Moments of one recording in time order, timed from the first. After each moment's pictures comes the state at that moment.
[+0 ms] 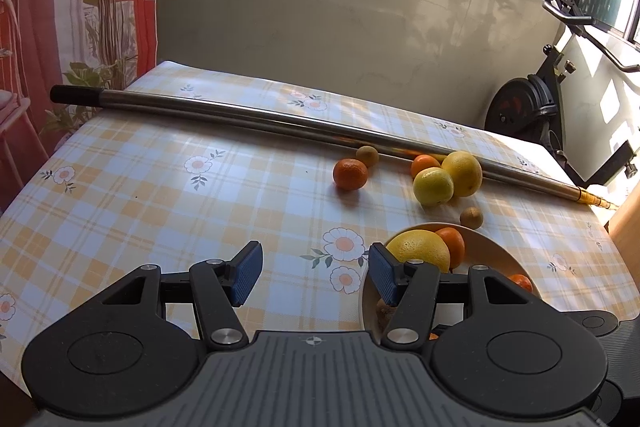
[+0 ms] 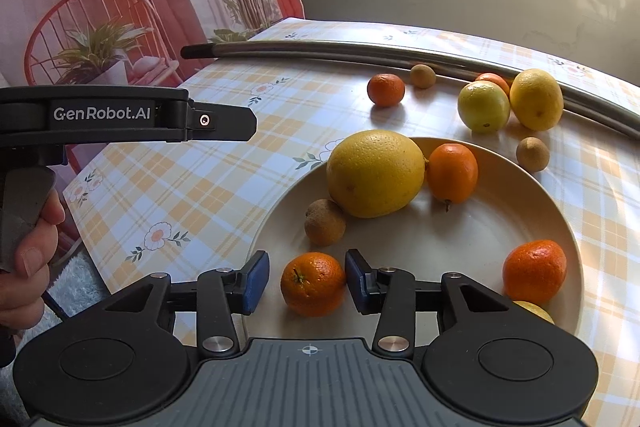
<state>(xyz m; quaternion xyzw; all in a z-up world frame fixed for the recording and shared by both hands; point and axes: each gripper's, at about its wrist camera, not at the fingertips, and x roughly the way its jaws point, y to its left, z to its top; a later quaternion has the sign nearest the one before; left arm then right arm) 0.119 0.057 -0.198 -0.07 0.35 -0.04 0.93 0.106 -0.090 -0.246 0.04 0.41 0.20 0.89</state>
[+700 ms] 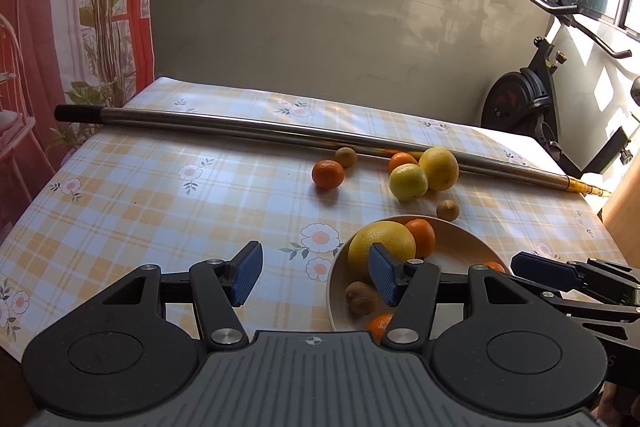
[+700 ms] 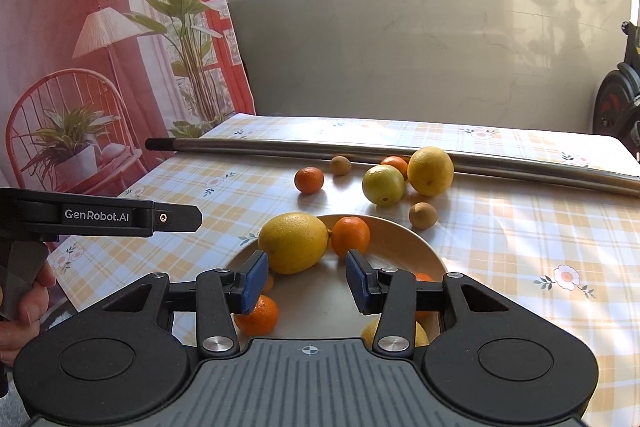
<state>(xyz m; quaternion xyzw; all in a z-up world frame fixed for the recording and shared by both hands) 0.094 0.032 -0.179 -0.04 0.34 -0.04 0.94 0.054 -0.146 -0.200 0.06 0.28 0.12 0.95</state>
